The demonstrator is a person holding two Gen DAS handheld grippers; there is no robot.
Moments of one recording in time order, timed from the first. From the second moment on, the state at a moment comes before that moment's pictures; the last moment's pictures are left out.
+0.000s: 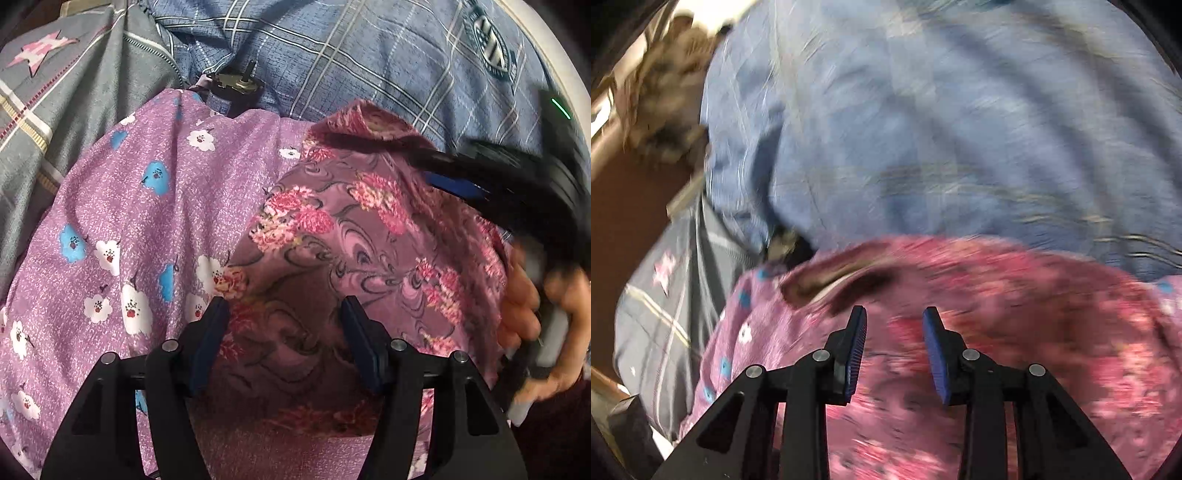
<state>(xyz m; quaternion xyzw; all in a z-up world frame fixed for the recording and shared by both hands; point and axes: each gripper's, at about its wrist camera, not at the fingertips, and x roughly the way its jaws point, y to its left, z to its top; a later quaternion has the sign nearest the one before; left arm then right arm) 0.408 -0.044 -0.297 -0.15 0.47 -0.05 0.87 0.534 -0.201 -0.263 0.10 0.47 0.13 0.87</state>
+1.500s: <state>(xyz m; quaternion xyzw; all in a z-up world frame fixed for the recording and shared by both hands) 0.384 -0.117 -0.289 -0.01 0.43 -0.06 0.90 0.316 -0.381 -0.265 0.19 0.45 0.08 0.87</state>
